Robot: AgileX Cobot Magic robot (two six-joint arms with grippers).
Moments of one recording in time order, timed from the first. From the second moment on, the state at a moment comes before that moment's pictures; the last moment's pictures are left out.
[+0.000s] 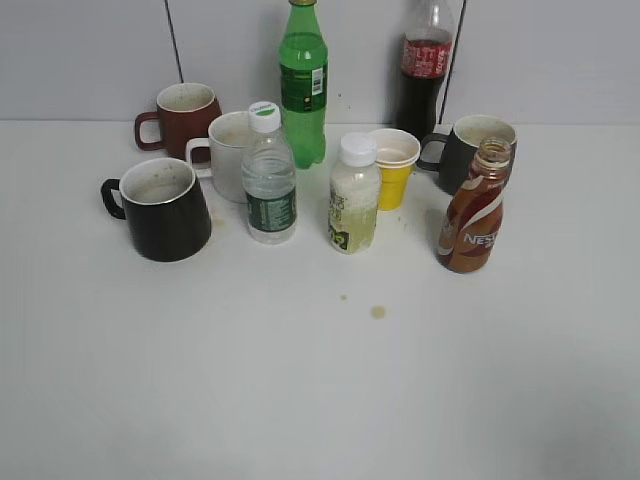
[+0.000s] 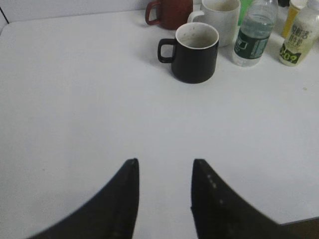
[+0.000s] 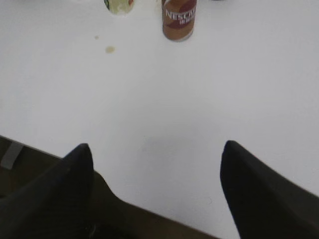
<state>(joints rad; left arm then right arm) -0.20 0.09 -0.60 0.02 1.12 -0.05 0.34 0.19 -0.54 0.07 1.08 -0.02</state>
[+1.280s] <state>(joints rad) -0.19 0.09 -0.54 0.02 1.06 -0.05 0.32 0.05 -0.51 0.07 1.04 -0.03</state>
